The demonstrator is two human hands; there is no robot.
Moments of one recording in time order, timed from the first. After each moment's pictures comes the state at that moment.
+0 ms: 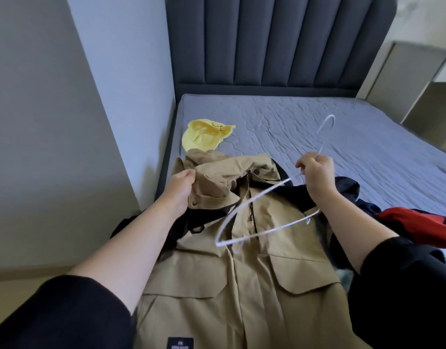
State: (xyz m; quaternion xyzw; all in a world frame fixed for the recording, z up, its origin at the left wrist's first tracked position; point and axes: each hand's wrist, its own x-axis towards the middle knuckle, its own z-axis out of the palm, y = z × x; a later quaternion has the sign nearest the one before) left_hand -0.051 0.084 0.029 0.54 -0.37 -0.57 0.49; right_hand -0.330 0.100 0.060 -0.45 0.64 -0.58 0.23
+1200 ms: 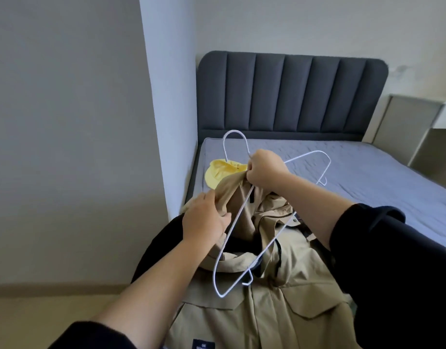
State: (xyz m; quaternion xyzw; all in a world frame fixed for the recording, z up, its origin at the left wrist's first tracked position) left_hand -0.037 0.198 0.086 0.65 -0.68 -0.05 0.35; right_hand -0.190 0.142 0.188 -0.75 0.64 -0.20 0.01
